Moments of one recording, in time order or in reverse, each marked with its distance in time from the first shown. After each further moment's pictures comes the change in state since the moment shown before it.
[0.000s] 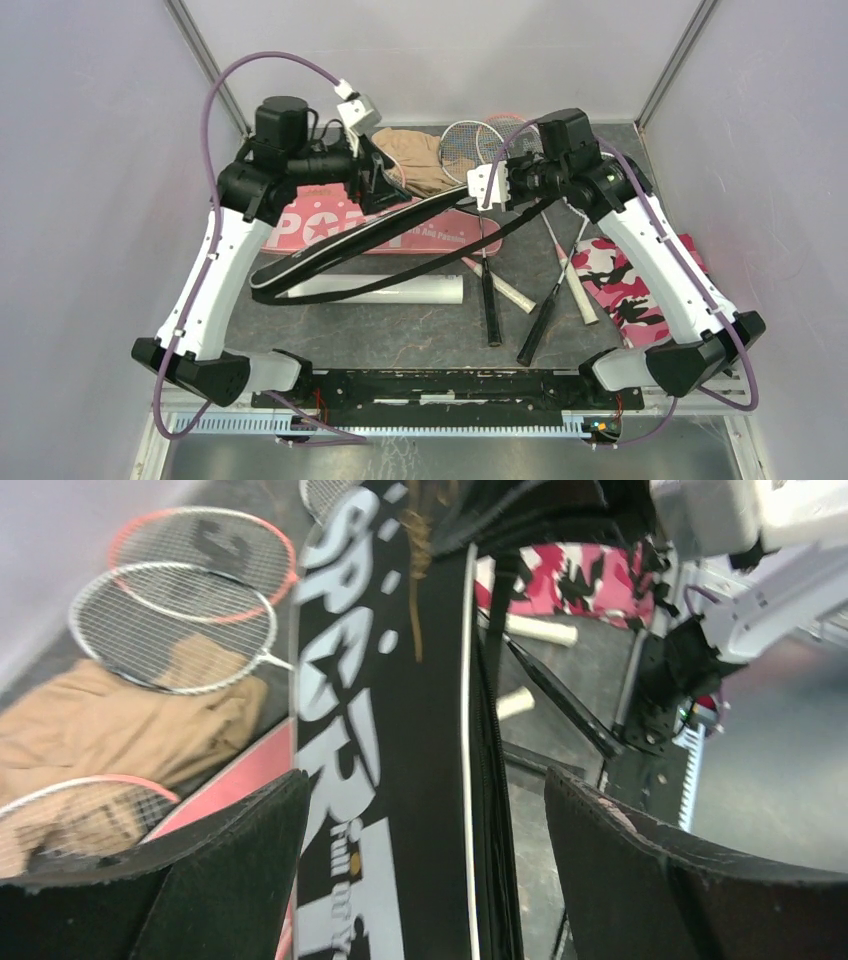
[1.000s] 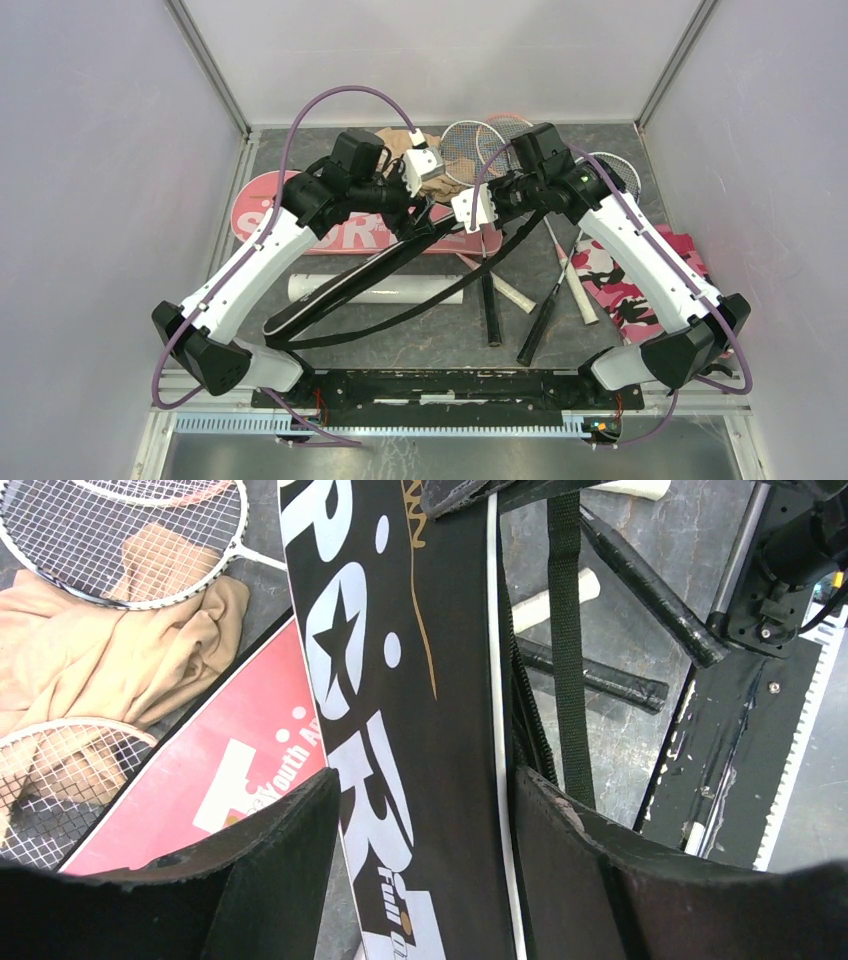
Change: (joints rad) left arm -0.303 0.074 -0.154 -0.020 -0.365 0.129; right arm 0.079 0.071 0.003 -0.095 -0.014 -0.109
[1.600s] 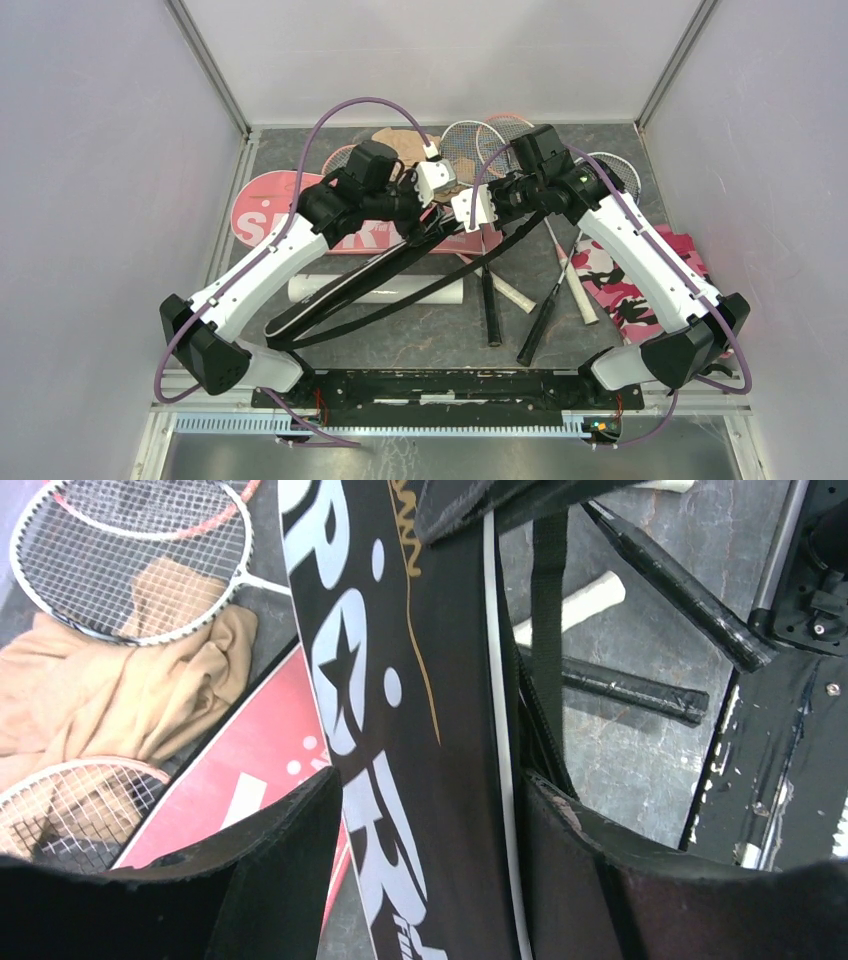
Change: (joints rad) left arm -0.047 0.002 -0.108 0.132 -0.042 0.044; right arm 0.000 0.000 -0.012 -0.004 -0.005 0.022
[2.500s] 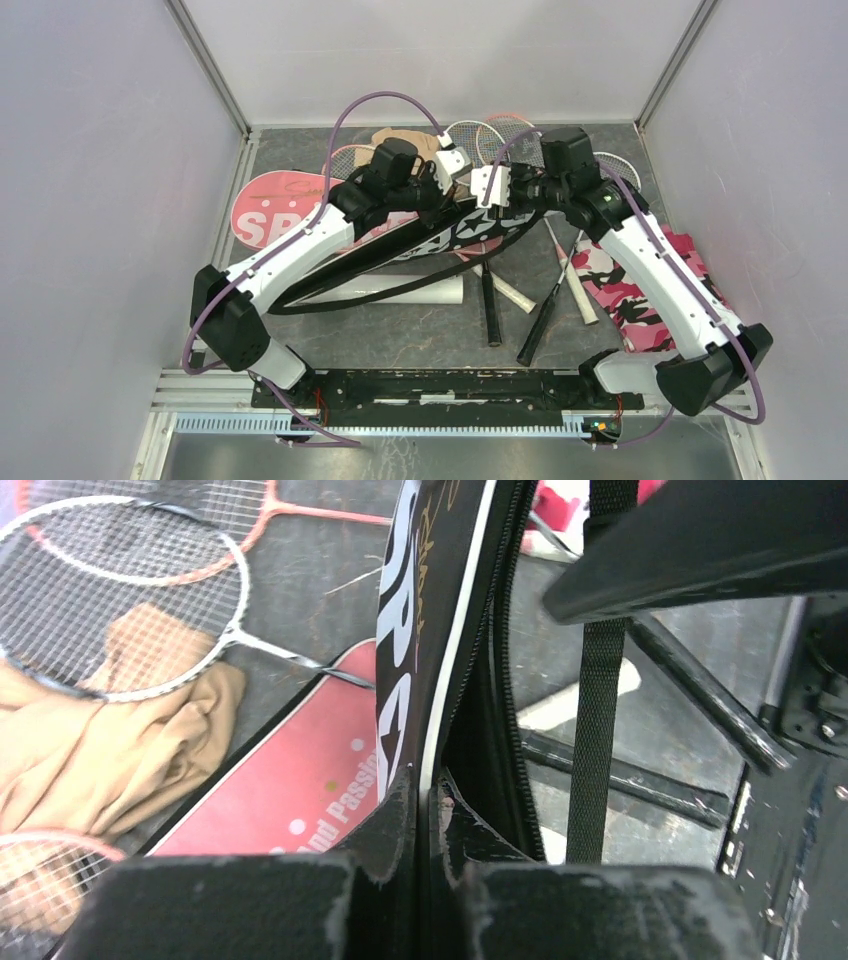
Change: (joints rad) left arm -0.006 0.145 -0.040 0.292 0.045 -0.124; right arm -0.075 -0.126 -0.157 0.241 0.000 0.253
